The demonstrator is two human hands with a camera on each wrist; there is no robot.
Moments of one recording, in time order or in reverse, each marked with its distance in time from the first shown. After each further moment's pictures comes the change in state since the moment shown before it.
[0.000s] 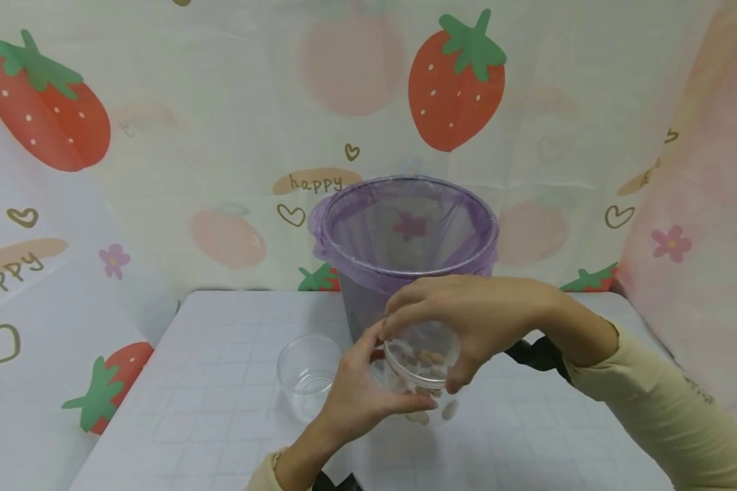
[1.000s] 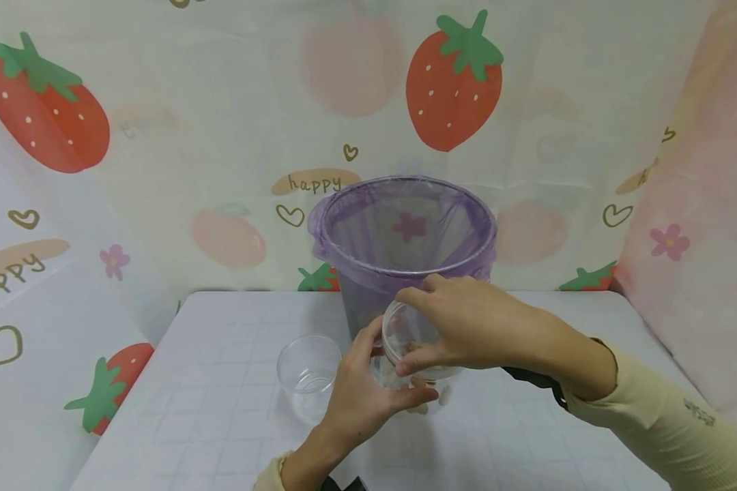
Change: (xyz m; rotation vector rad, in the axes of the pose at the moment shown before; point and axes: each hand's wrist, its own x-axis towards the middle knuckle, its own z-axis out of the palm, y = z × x) left_hand -0.002 0.007 0.011 0.082 0.141 0.014; right_hand 0.004 -0.028 0.015 -0.165 0.171 0.432
